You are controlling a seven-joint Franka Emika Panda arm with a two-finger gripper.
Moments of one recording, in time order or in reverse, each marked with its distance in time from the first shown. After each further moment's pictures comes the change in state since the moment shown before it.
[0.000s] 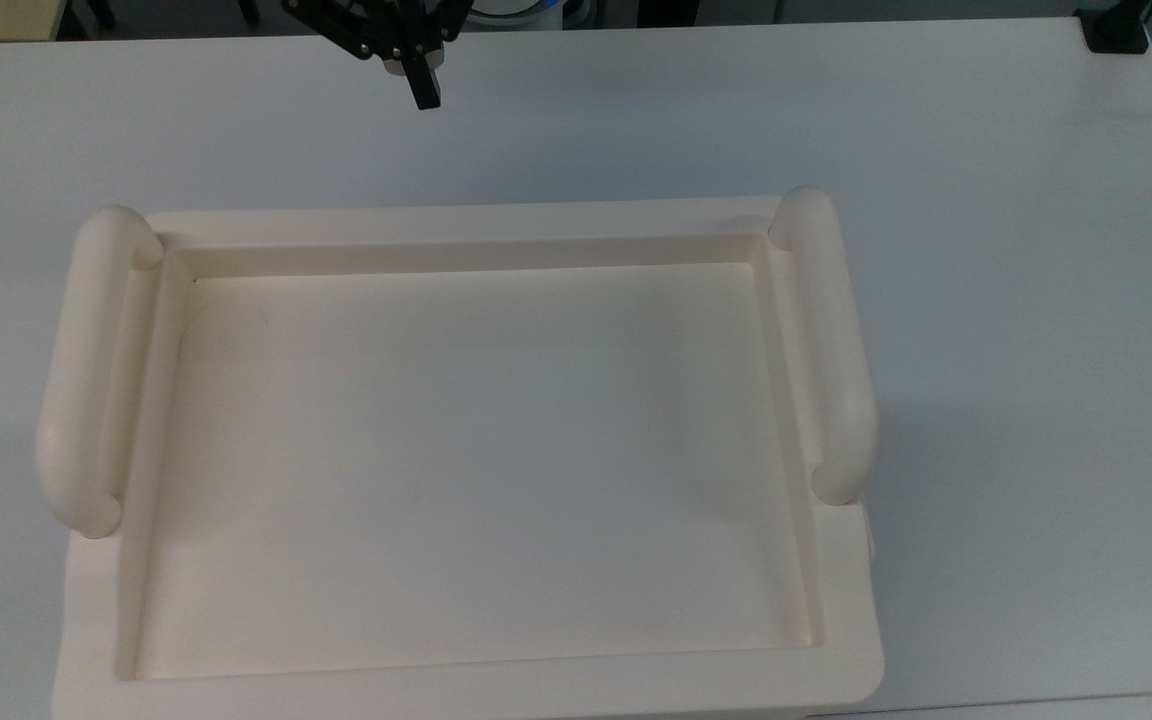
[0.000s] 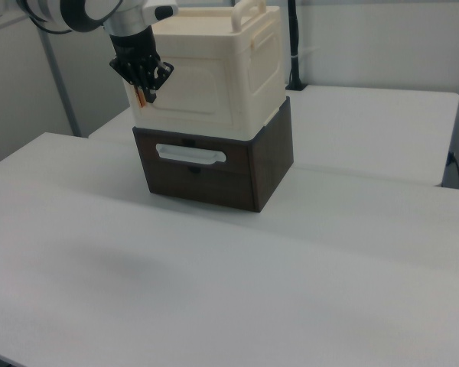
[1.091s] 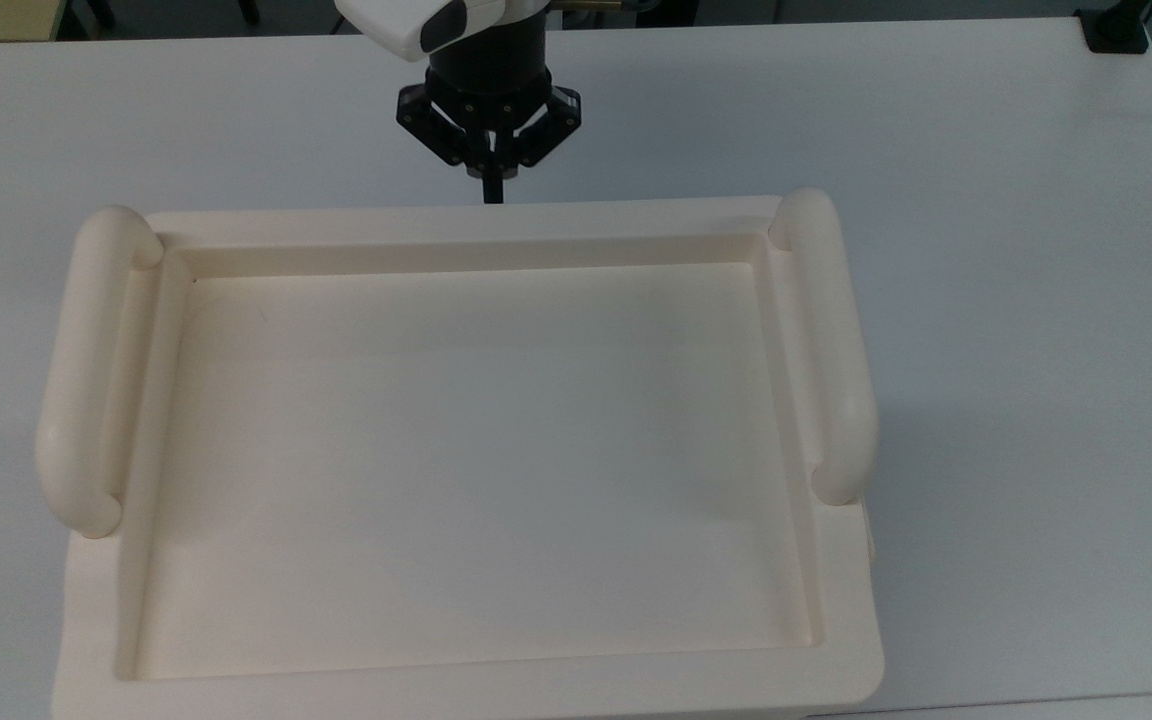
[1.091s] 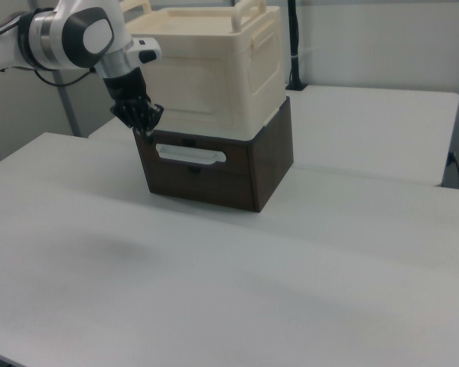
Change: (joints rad) arm 0.069 0.072 0.089 -0.113 -0.282 0.044 0.288
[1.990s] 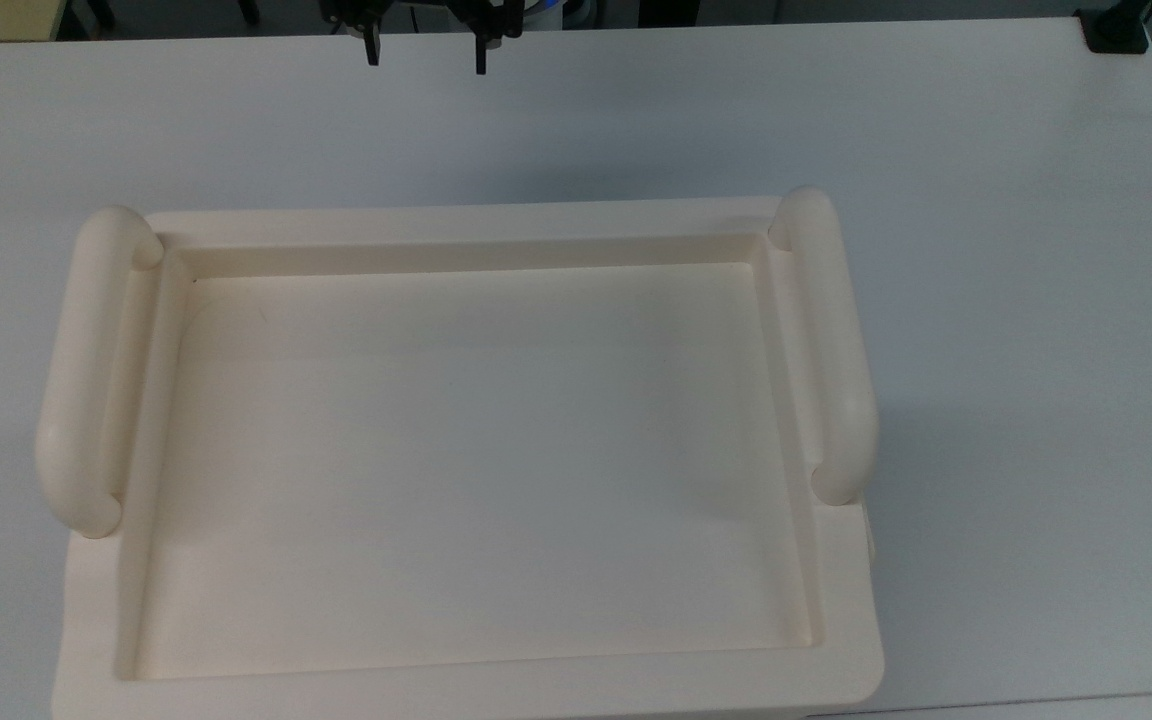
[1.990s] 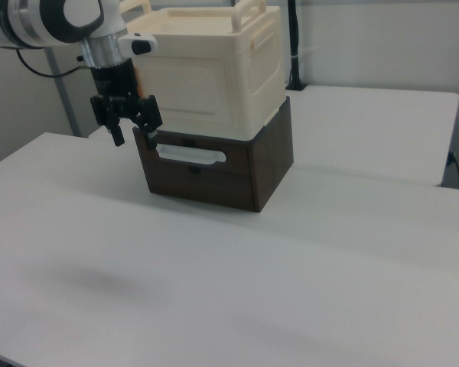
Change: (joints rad) arm -0.061 -0.115 -0.001 -0.011 -0.018 -0.276 -0.048
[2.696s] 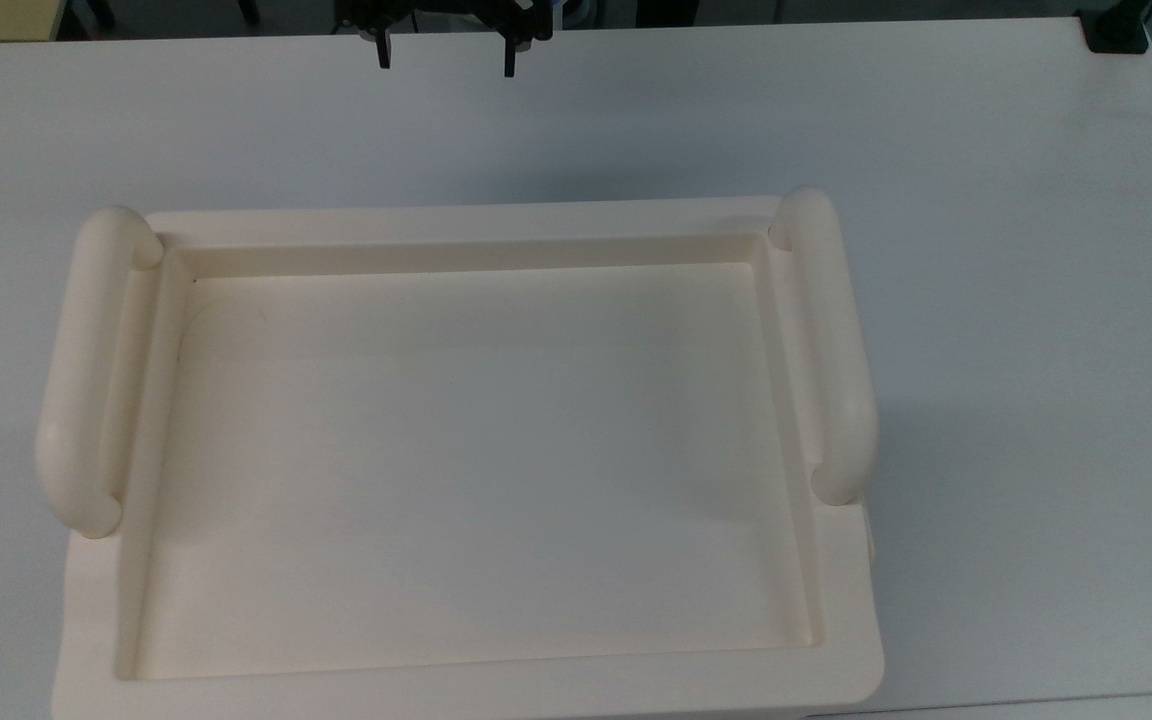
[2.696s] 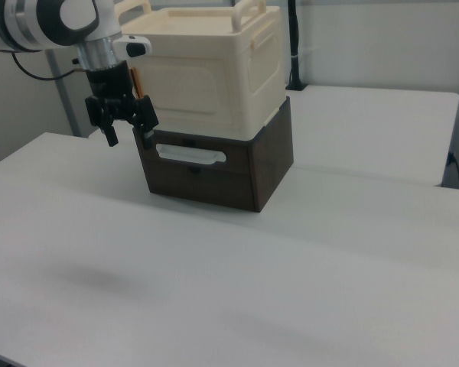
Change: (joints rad) arm 0.091 0.002 -0.067 -0.011 -0.001 0.009 0.007
